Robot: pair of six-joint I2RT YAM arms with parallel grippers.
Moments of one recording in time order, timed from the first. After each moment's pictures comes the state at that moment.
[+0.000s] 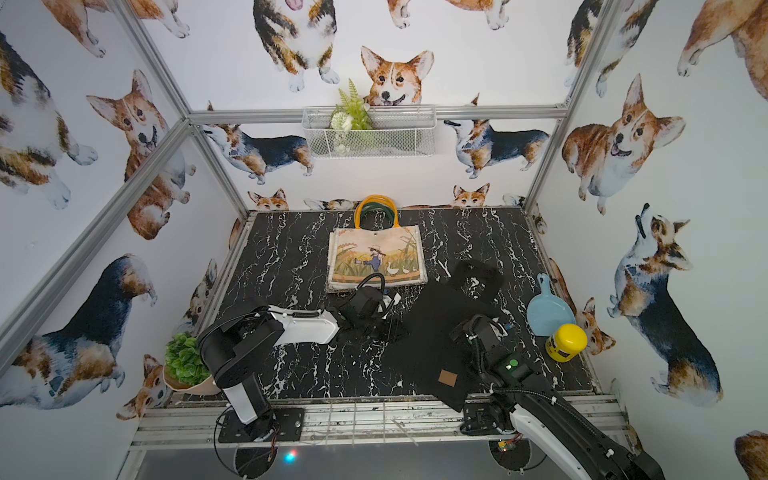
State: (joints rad) left arm -0.88 1.79 0.80 0.18 0.44 -0.69; right arm 0.58 0.63 0.19 -0.46 0.16 1.37
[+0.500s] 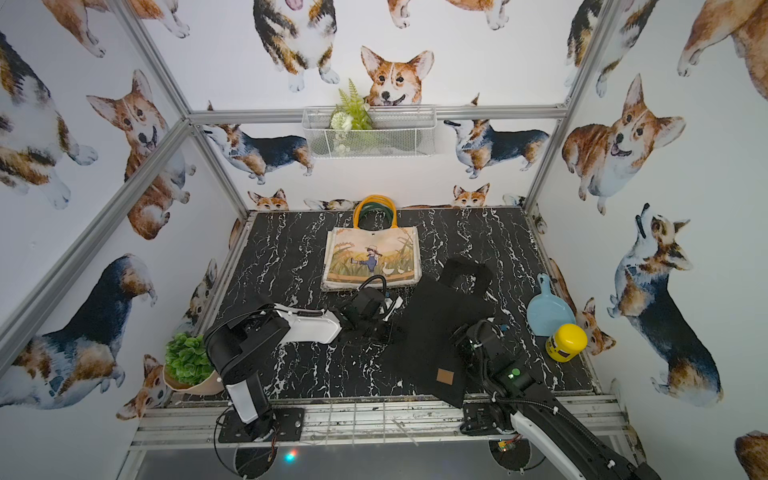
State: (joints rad) left arm -0.88 1.82 0.80 0.19 0.53 -0.72; right arm 0.58 0.48 0.14 -0.45 0.07 1.35
